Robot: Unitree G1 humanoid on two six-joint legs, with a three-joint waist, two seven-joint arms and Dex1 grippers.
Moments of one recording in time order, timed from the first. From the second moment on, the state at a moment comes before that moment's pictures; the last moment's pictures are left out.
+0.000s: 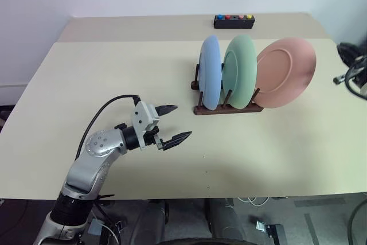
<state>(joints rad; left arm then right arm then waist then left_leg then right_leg) -0.21 0.47 -0.14 -0.38 -0.39 0.32 -0.82 -0.24 -0.92 -0.49 -0.16 0.28 0.40 0.55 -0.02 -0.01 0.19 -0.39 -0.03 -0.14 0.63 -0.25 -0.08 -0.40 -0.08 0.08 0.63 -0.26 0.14</state>
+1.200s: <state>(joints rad) -0.18 0.50 -0.03 -0.20 -0.33 0.23 -0.75 -0.03 -0.81 -0.47 -0.12 0.27 0.31 0.61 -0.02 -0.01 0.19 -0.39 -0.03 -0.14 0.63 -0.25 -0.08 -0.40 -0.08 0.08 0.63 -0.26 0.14</state>
